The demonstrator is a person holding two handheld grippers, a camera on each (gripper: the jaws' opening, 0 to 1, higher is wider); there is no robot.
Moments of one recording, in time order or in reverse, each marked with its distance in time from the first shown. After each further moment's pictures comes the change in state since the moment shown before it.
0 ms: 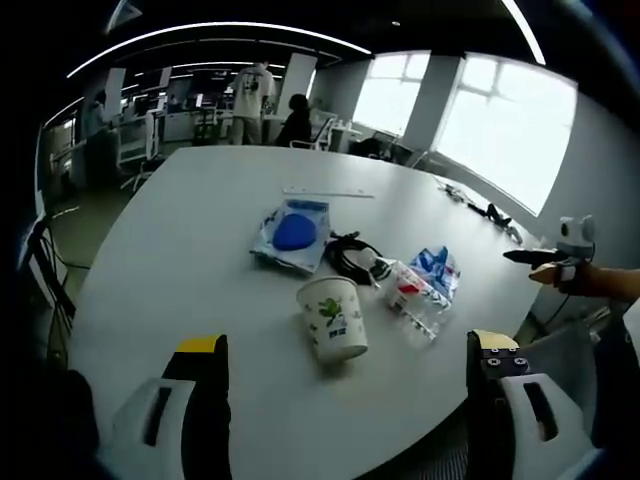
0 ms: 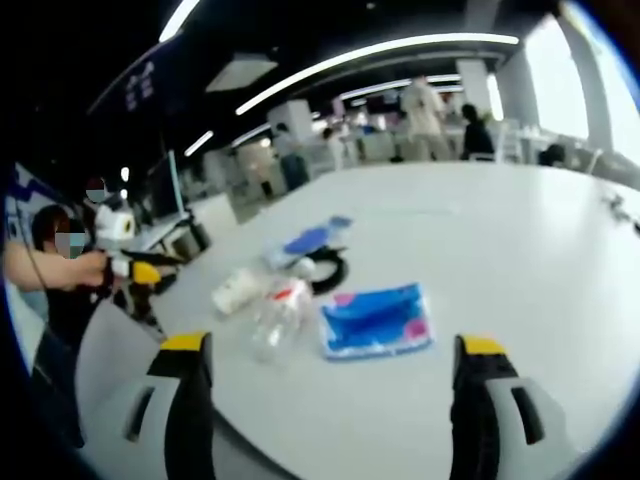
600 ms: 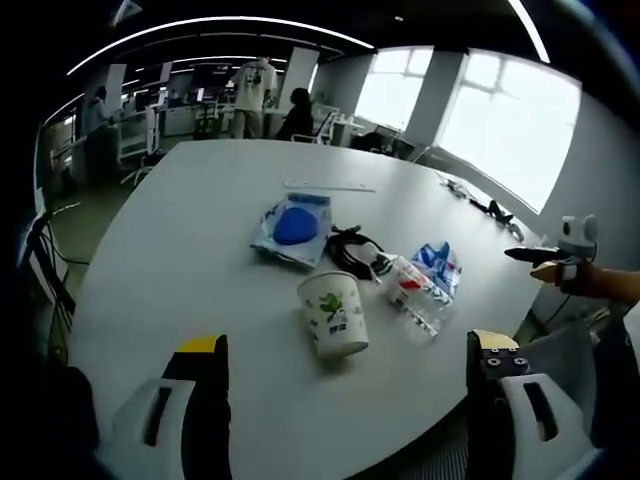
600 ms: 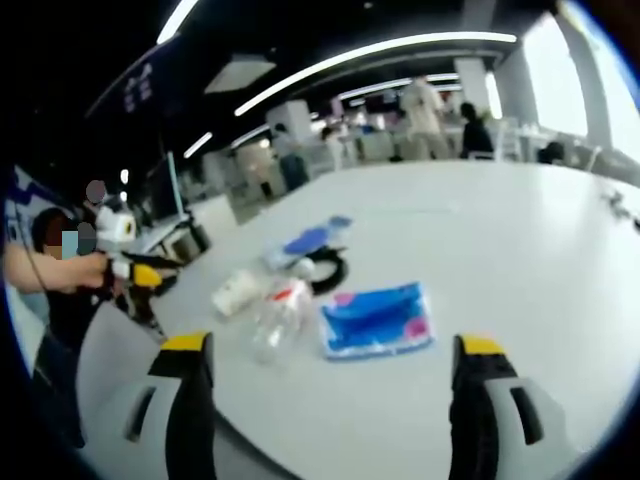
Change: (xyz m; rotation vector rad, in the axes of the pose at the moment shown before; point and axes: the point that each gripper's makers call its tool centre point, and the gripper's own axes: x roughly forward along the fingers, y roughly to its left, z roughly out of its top) left arm 0.002 0.000 -0.003 -0.013 0.031 0.007; right arm 0.000 0.000 0.000 0.011 -0.001 0.000
